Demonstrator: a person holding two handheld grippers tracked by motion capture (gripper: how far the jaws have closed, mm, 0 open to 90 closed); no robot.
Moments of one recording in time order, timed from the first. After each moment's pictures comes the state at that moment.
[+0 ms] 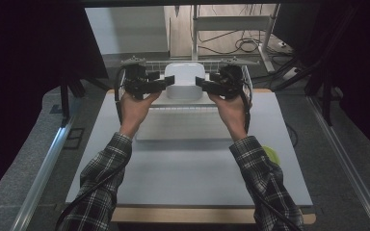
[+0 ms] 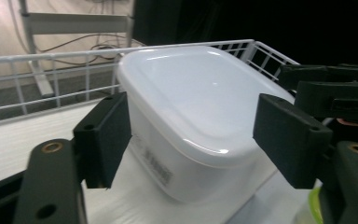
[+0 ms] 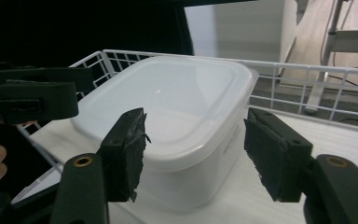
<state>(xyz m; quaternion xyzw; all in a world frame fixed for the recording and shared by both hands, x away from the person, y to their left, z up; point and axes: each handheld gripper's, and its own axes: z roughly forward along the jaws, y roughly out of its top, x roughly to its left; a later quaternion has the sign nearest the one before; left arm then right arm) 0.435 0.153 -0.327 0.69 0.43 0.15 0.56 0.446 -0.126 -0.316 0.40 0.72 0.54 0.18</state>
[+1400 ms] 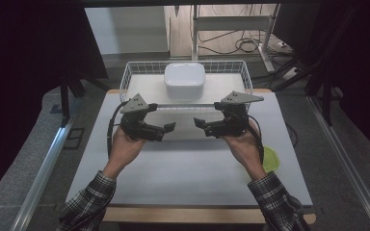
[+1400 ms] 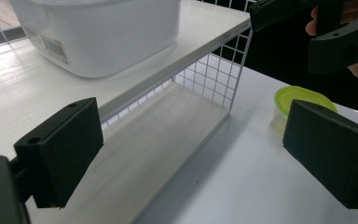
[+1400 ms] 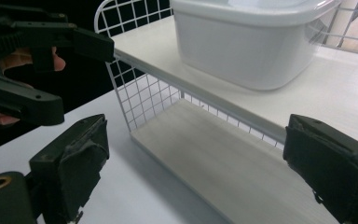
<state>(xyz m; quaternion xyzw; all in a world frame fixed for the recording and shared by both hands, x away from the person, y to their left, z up) 0.345 0.150 -0.374 0.77 0.30 0.18 0.53 0.367 -0.143 -0.354 0.30 0.78 0.52 0.17</state>
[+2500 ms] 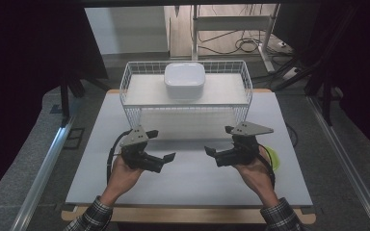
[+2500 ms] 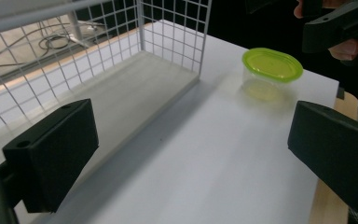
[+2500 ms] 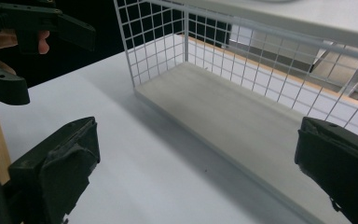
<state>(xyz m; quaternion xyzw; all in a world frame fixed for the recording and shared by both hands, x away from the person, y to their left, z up) 0.294 0.145 -0.427 0.78 0.29 0.16 0.52 0.320 -0.176 -0.403 0.29 0.80 0.50 0.17</state>
